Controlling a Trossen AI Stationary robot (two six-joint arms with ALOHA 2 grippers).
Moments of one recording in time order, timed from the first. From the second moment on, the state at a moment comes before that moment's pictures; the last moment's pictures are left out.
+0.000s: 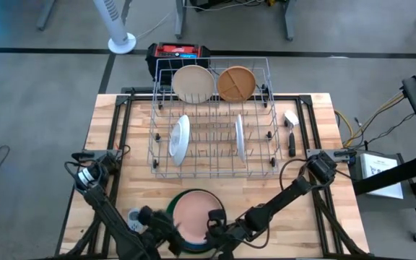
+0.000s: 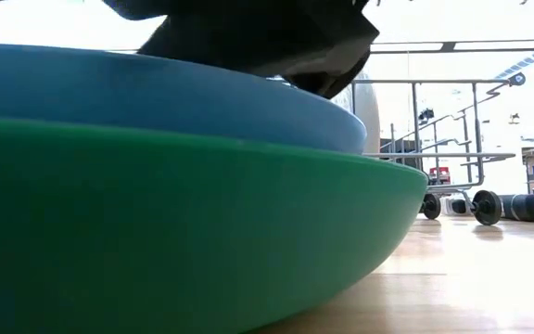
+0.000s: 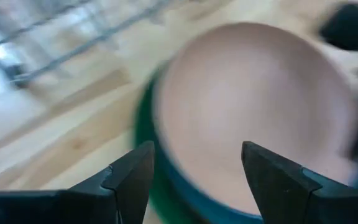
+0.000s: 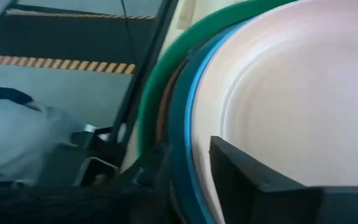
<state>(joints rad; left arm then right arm) -0.92 2.07 1.81 -1.50 -0.68 -1.96 0.63 2.17 1.53 -0.10 0.18 0.34</state>
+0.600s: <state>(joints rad) -0.84 2.08 1.80 -1.52 -0.52 -1.87 0.64 2.10 1.53 -0.24 0.18 0.34</state>
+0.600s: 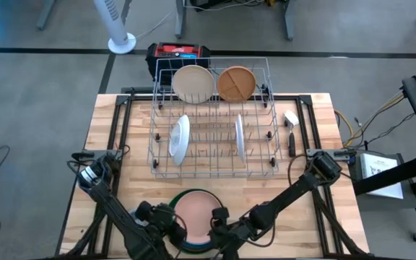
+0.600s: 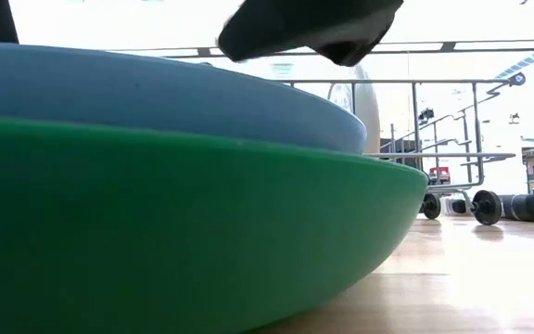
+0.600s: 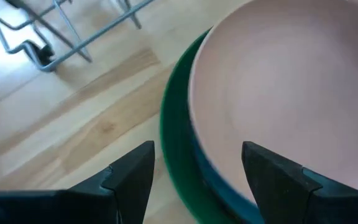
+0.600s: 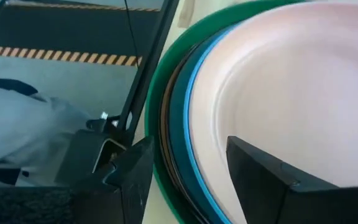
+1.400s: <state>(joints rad) -0.74 2.03 1.73 -1.54 -0.53 -1.49 0.64 2.06 1.53 -0.46 0.18 0.40</state>
